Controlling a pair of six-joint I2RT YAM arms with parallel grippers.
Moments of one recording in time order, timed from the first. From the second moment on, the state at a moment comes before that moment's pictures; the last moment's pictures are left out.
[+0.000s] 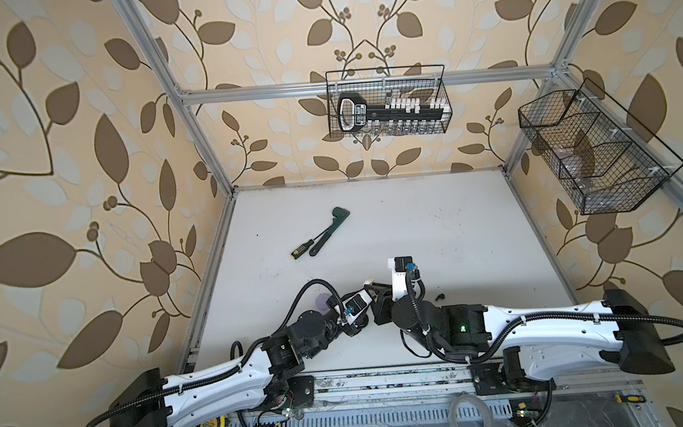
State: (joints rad) left arm -1.05 0.77 0.20 0.48 -0.18 0.28; right arm 1.34 1.26 0.84 -0.06 0.70 0.93
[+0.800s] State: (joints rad) left arm -0.99 0.74 0.28 0.31 -0.01 0.14; right arm 1.36 1.19 0.74 0.09 0.70 0.76
